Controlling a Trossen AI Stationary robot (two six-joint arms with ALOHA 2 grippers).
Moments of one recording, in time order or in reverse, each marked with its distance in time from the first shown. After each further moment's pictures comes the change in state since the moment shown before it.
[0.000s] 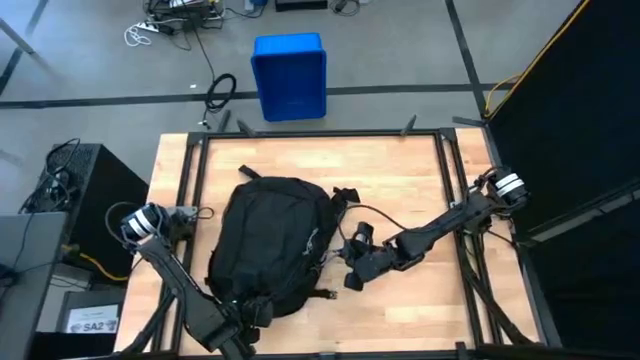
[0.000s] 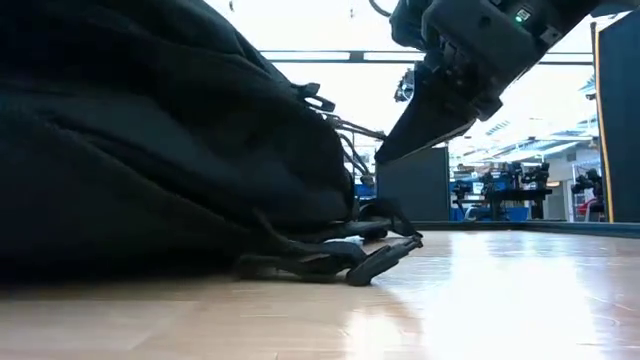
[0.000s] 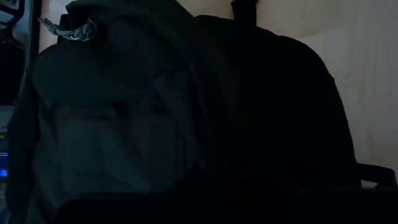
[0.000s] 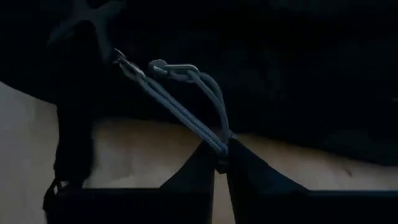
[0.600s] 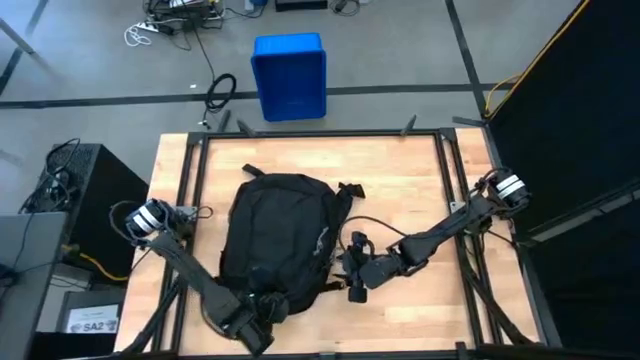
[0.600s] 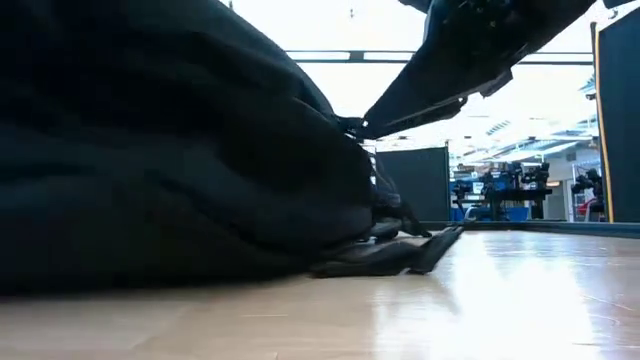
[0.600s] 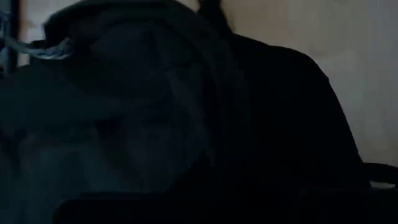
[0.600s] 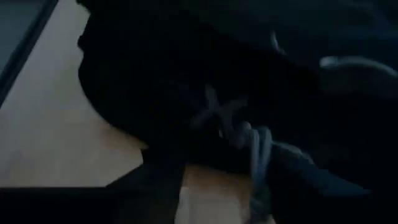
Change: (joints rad) left arm 0.142 -0.003 -0.115 0.317 0.011 0.306; right arm 0.058 0.004 -0.004 0.168 -0.063 -0.158
